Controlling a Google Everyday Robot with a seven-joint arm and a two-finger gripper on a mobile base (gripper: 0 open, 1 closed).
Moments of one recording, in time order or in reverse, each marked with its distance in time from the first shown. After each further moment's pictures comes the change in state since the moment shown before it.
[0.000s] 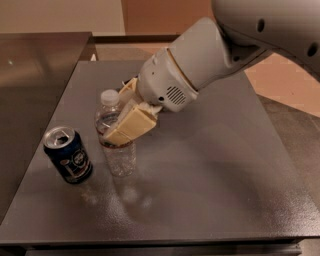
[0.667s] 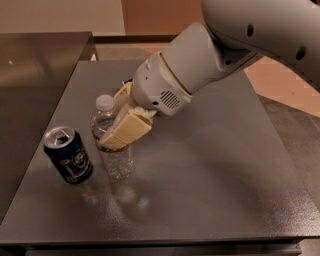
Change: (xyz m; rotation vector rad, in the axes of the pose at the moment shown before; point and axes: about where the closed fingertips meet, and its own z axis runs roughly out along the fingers) arm -0.001 0.002 0.013 -0.018 0.013 -0.021
